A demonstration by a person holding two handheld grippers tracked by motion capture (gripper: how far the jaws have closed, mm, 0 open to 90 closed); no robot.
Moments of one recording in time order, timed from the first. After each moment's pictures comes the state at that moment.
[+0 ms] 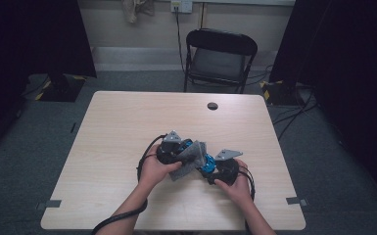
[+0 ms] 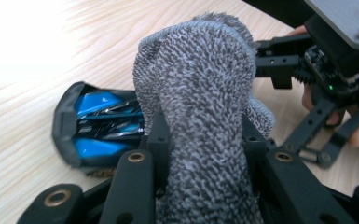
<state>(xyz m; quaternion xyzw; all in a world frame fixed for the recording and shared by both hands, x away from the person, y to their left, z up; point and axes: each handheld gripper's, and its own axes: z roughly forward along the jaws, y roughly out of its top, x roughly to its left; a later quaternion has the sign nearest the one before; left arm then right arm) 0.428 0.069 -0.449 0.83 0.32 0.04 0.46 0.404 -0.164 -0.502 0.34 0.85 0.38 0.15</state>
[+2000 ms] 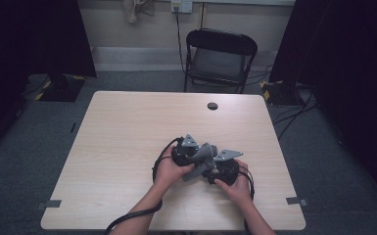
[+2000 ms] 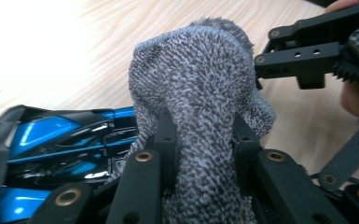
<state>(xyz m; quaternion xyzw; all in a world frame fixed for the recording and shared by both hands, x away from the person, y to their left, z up) 0.435 0.030 -0.466 0.85 0.29 0.08 0.43 0.403 -0.164 -0.502 0.34 0.85 0.38 0.15</state>
